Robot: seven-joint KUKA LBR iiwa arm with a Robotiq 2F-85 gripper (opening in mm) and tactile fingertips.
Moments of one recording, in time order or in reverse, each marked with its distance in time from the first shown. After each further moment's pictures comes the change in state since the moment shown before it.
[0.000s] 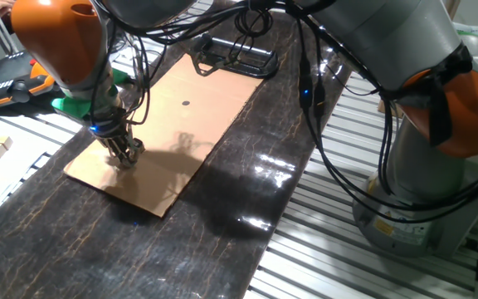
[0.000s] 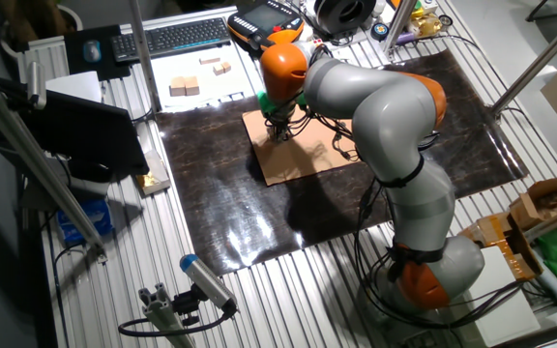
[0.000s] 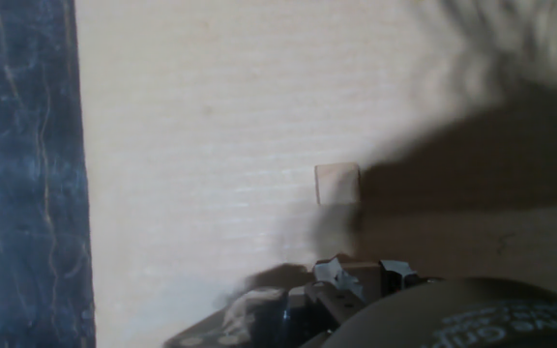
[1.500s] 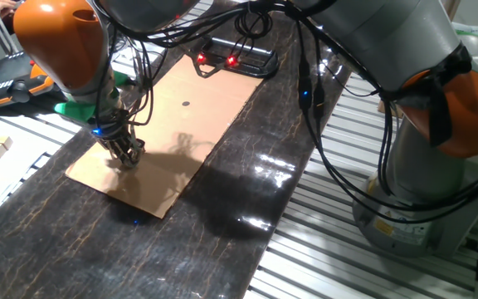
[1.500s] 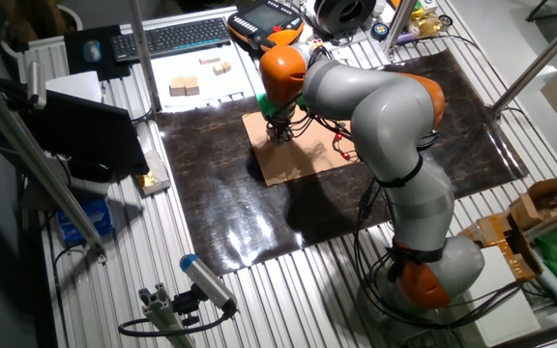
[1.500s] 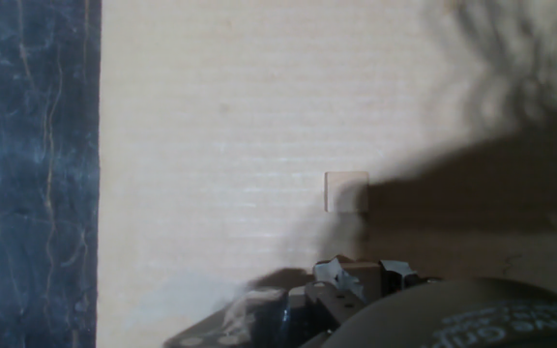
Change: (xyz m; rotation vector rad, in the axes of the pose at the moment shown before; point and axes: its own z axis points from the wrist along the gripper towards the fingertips) arm -0.003 0.001 0.008 -0.008 -0.015 -0.065
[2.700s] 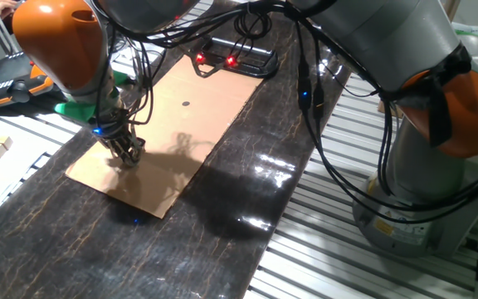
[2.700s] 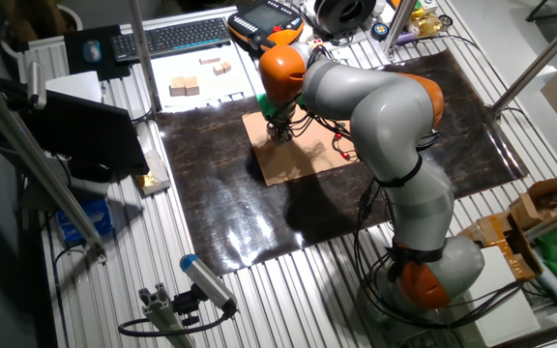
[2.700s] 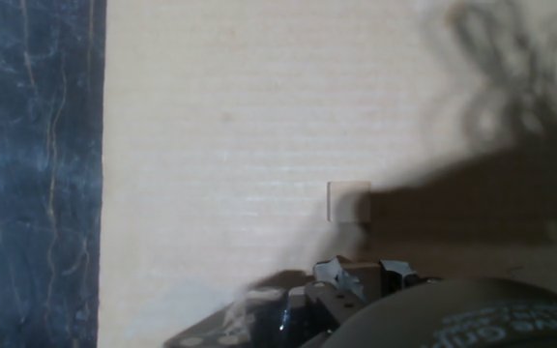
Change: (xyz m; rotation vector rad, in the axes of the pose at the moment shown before) arm -0.005 0.001 0.001 0.002 -0.014 -0.003
